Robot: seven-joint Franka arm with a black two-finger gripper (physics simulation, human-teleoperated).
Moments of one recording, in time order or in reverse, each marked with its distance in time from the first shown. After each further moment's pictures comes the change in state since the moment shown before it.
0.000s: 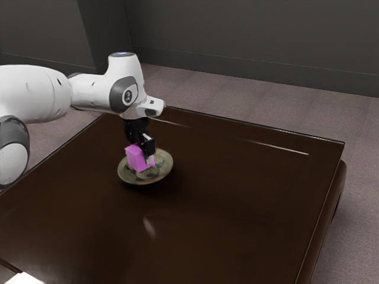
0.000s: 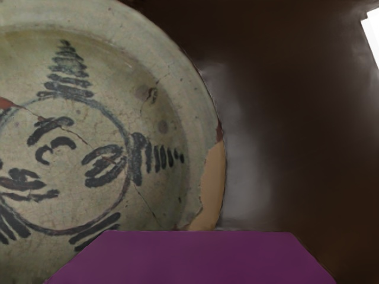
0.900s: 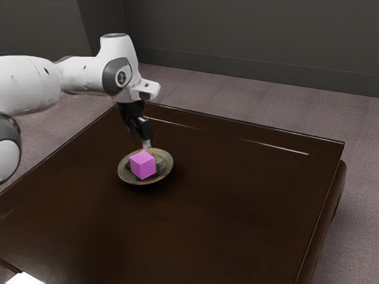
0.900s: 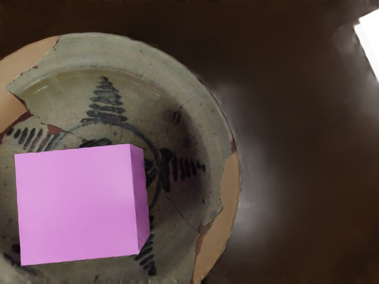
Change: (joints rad) arm 0.022 -0.025 0.002 0.080 -0.001 -0.076 0.068
